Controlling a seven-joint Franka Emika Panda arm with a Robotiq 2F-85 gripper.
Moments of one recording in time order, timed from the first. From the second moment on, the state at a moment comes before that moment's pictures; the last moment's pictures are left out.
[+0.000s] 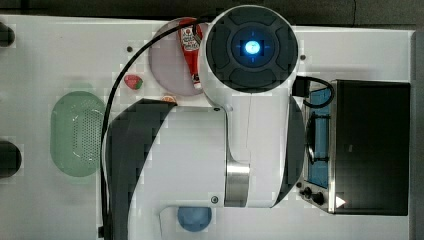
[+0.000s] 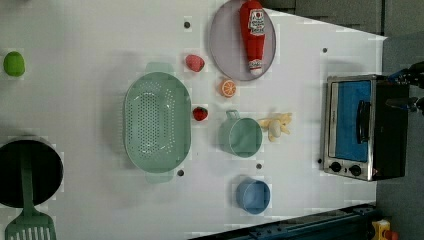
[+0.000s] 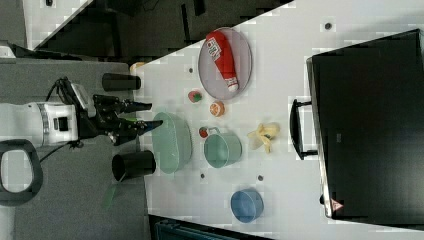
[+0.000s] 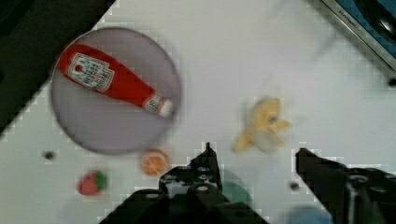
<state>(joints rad) -0.01 -0.03 -0.01 -1.80 -0.02 0.20 0.09</state>
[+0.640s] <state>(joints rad) -0.01 -0.61 -0.06 -2.09 -0.05 0.07 0.12</state>
